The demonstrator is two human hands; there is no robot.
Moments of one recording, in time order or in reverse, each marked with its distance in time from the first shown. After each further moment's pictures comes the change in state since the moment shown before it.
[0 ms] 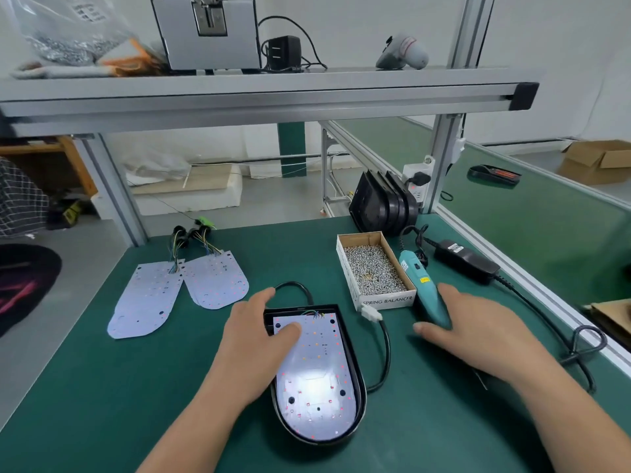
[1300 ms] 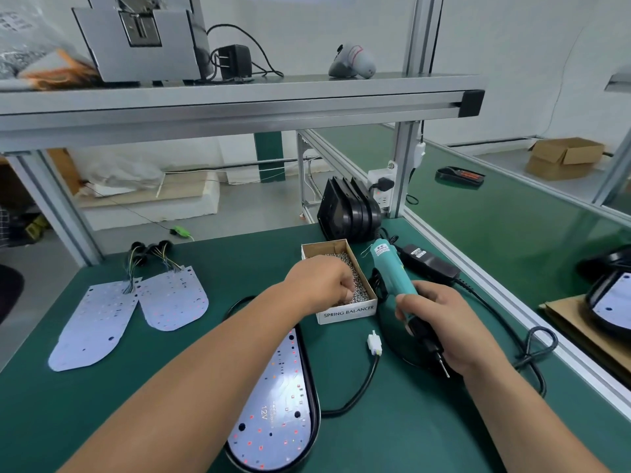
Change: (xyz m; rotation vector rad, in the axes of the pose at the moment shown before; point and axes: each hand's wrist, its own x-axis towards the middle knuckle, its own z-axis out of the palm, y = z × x) left_hand 0.139 0.103 0.118 0.660 -0.380 0.463; right_hand 0.011 0.012 -0.001 1.391 -0.033 0.031
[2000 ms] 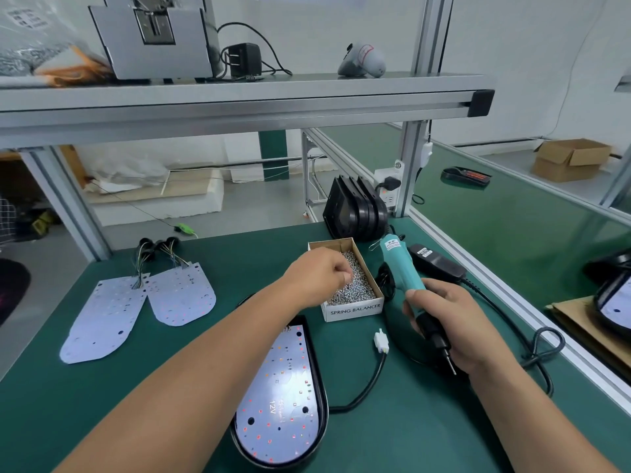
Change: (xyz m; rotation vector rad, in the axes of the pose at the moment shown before) left_hand -0.019 -0.008 -0.012 -0.315 0.080 -0.071; right_hand -0.001 -0.001 0.000 0.080 0.024 -0.004
